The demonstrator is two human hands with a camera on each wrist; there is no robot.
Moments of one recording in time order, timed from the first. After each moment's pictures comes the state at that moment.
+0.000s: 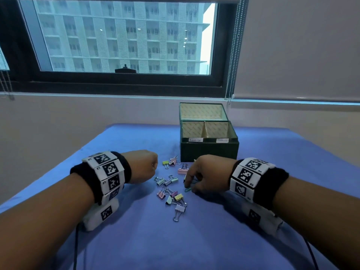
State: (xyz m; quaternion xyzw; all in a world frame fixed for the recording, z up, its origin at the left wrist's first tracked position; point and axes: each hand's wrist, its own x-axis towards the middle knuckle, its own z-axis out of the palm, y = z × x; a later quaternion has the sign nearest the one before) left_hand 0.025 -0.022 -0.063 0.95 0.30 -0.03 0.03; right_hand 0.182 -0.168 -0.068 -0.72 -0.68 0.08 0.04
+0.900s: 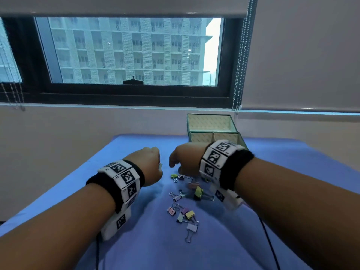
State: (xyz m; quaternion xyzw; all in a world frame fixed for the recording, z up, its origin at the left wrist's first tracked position) left_hand 0.037 0.018 -0.069 0.93 0.36 0.10 -0.02; right_hand 0.157 -0.078 -0.031 -0.74 -0.67 -0.05 -0.08
